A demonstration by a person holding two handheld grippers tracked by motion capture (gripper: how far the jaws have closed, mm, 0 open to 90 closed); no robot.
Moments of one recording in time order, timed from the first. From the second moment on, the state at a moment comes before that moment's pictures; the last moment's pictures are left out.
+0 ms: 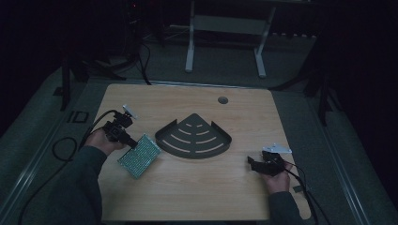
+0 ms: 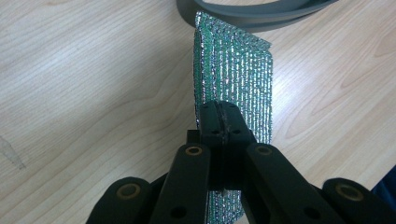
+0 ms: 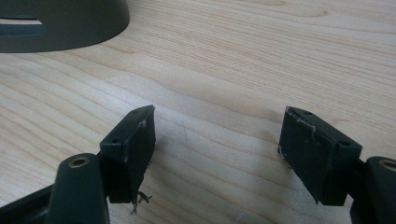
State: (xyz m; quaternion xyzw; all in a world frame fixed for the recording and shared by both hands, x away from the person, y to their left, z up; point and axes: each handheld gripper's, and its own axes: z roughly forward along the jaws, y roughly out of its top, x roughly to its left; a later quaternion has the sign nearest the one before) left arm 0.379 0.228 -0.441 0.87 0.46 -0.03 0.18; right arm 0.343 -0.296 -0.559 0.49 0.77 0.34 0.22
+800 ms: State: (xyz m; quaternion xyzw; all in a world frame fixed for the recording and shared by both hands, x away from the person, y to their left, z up) left arm 0.392 0.220 -0.416 0.88 0.45 -0.02 0.18; right arm 0.343 -0.296 -0.559 0.49 0.77 0.34 0.22
